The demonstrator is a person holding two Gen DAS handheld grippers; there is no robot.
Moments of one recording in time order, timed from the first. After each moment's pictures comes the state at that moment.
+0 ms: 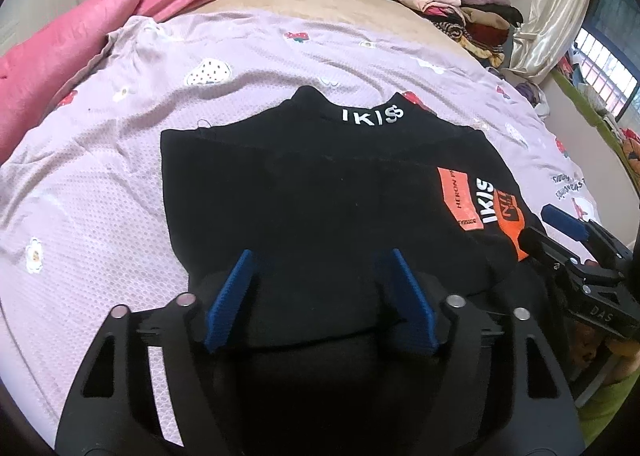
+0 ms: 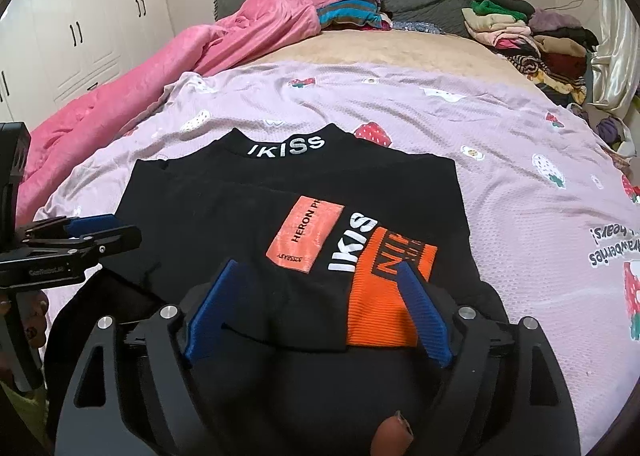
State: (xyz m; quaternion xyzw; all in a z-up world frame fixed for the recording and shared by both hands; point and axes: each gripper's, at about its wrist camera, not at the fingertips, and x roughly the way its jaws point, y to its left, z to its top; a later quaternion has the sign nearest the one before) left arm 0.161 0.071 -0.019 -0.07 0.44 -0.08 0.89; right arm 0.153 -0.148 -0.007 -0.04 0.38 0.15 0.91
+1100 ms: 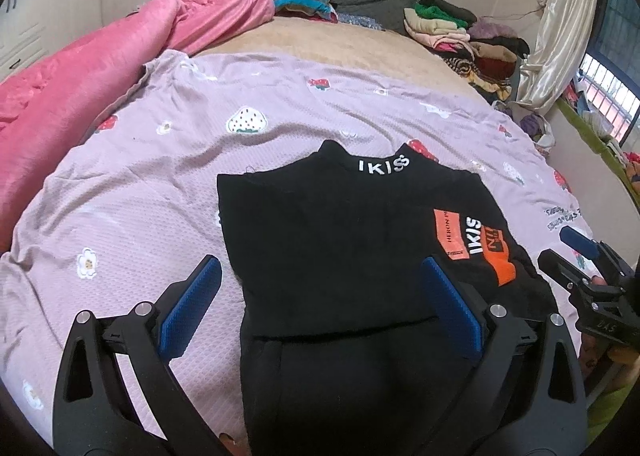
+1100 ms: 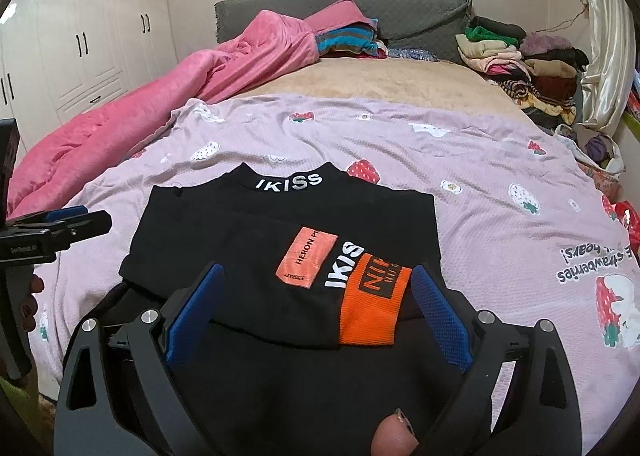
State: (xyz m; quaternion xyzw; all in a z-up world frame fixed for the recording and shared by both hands) left arm 0.130 0.094 0.032 -0.08 0.39 -0.05 0.92; right arm 0.121 -0.151 0.036 -0.05 0.33 0.14 0.93
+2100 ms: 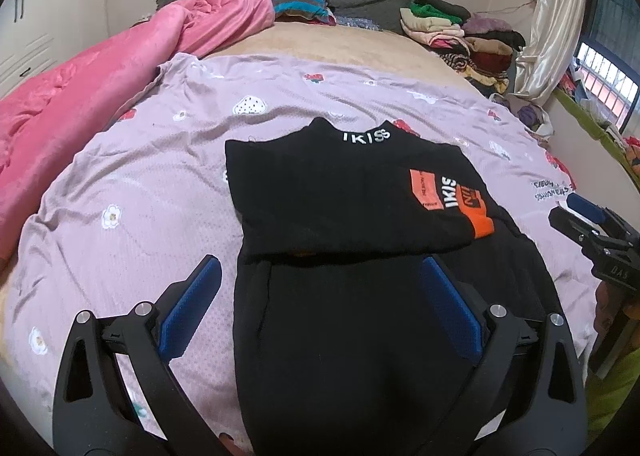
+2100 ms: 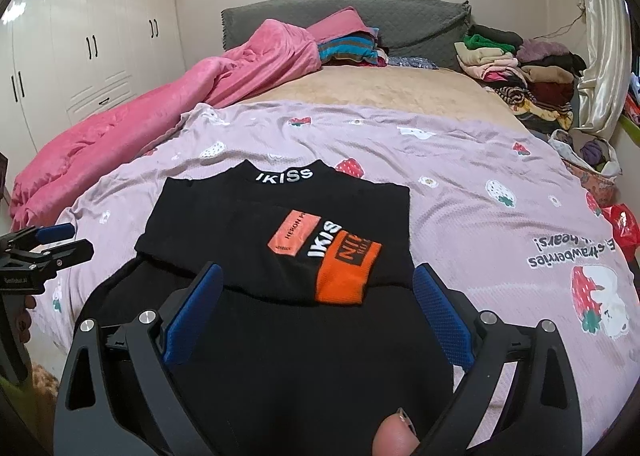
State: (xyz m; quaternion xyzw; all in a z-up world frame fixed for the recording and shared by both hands) left arm 0.056 0.068 0.033 -0.06 0.39 -0.03 0.92; right arm 0.071 -0.187 0.049 -0.05 0.32 0.15 0.93
